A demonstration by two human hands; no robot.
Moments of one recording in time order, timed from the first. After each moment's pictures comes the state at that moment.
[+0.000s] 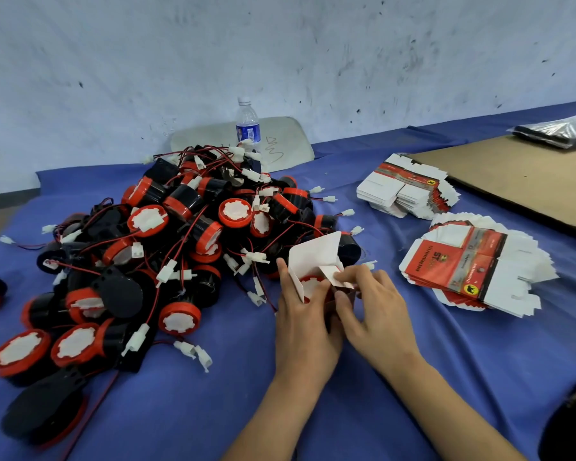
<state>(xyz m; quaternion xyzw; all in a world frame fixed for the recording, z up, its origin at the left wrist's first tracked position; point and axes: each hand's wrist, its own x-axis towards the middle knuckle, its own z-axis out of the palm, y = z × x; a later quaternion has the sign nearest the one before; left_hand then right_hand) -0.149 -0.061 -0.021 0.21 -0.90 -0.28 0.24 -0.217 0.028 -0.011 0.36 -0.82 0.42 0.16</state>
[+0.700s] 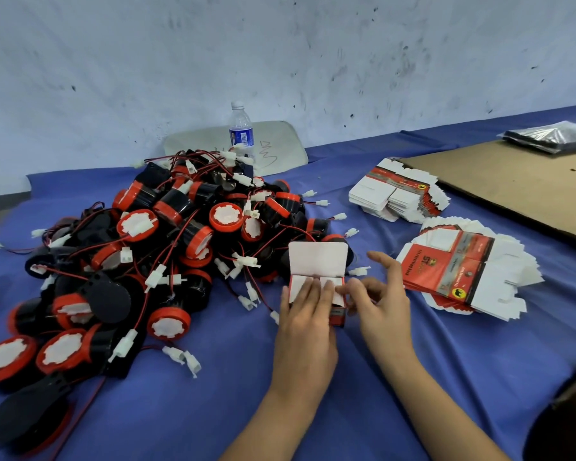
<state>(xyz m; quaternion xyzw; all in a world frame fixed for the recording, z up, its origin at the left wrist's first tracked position) -0.154 -0.056 -0.037 0.12 -0.92 -0.11 0.35 -0.232 0.030 -0.017 0.22 -0.69 0.69 0.03</state>
